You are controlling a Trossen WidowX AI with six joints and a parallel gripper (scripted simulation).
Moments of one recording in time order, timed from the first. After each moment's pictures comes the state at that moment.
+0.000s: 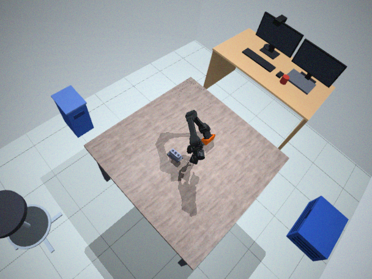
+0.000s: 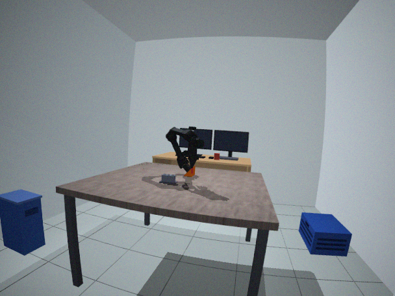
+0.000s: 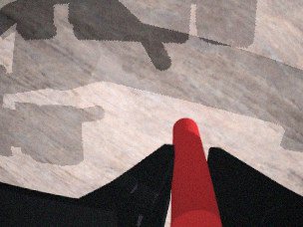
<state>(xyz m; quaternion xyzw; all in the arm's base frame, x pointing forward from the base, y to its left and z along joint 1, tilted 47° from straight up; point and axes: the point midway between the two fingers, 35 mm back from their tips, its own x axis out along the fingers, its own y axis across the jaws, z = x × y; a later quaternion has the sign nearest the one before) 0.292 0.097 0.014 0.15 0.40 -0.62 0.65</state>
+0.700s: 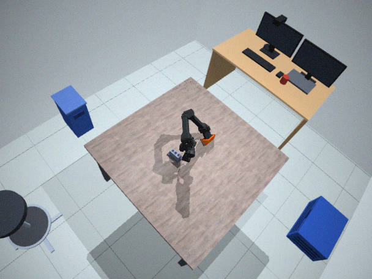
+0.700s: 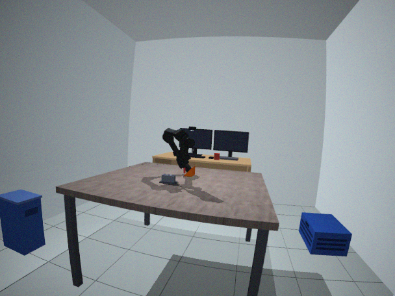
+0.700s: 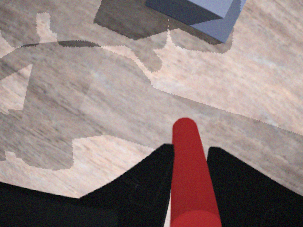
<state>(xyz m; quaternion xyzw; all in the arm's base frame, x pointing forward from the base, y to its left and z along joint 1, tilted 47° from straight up) 0.319 0.060 0.052 0.15 0.41 -0.62 0.66</state>
